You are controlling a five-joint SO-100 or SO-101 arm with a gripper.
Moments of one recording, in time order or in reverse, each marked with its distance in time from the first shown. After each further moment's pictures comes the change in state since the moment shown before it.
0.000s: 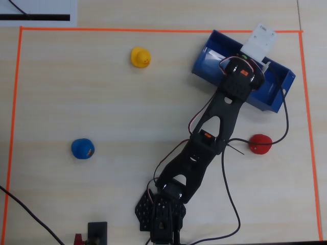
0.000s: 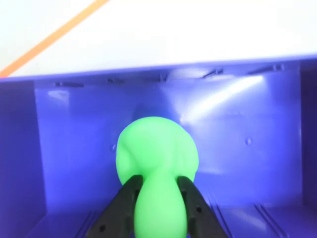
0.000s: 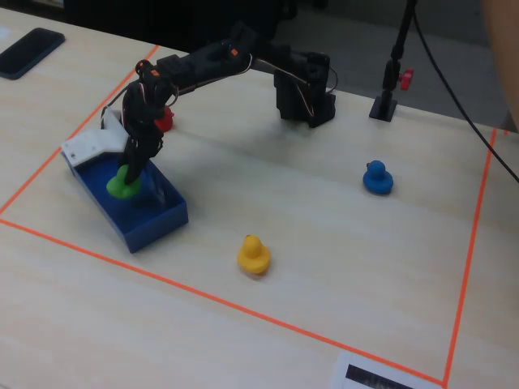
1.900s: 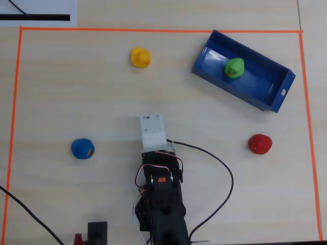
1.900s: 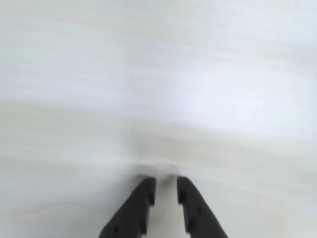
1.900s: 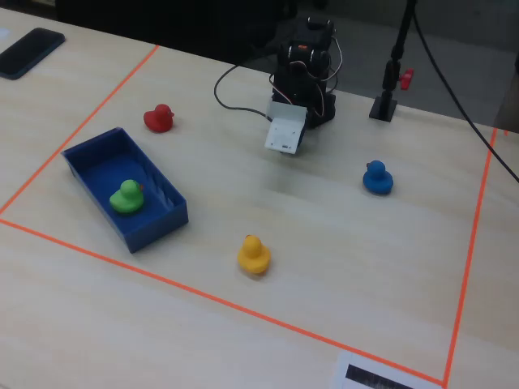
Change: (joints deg) arm -37.5 142.2 138.5 13.8 -4.3
